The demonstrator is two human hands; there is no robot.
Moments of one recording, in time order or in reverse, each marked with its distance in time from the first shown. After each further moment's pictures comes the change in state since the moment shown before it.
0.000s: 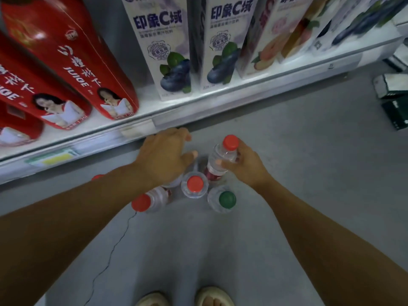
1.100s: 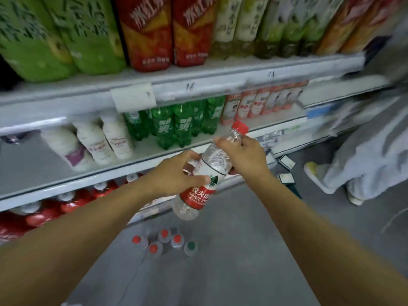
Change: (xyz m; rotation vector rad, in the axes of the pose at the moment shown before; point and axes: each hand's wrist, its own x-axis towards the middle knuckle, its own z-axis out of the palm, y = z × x) left_hand -0.193 0.209 -0.402 -0.599 -0.026 0.111; right_hand -0.225 -0.468 -0.256 0.112 0.426 -0.109
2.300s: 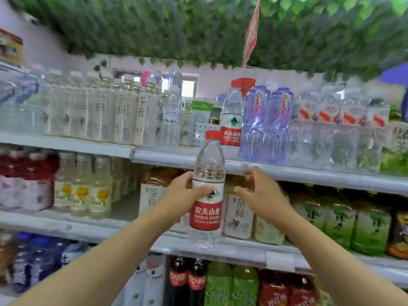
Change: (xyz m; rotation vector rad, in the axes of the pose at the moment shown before) left_hand -0.354 0.275 -0.345 -0.331 0.913 0.424; right_hand -0.164 -0.543 -0.038 -0.254 -0.117 -1.012
